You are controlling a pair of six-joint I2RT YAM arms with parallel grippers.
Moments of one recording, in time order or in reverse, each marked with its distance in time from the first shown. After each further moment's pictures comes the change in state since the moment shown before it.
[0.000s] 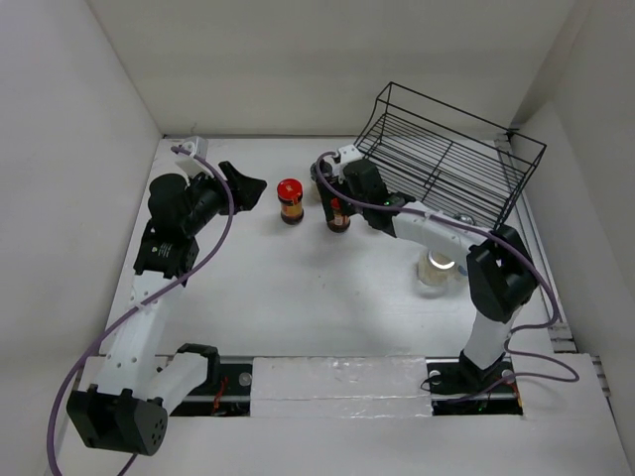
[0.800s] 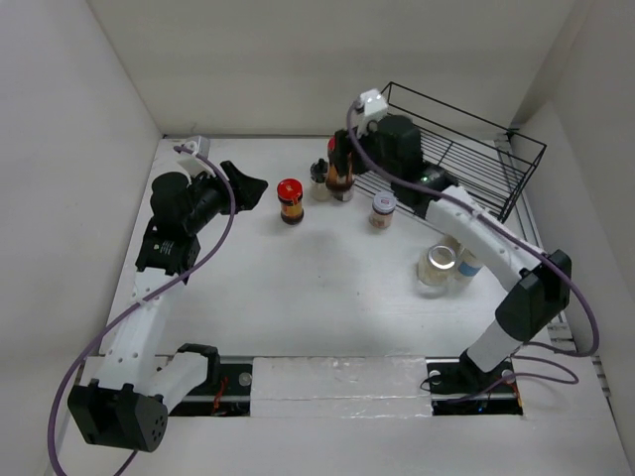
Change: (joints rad) left arm 0.000 0.019 -0.002 0.007 0.008 -0.003; right arm -0.021 -0.165 0.177 -0.097 -0.103 -0.056
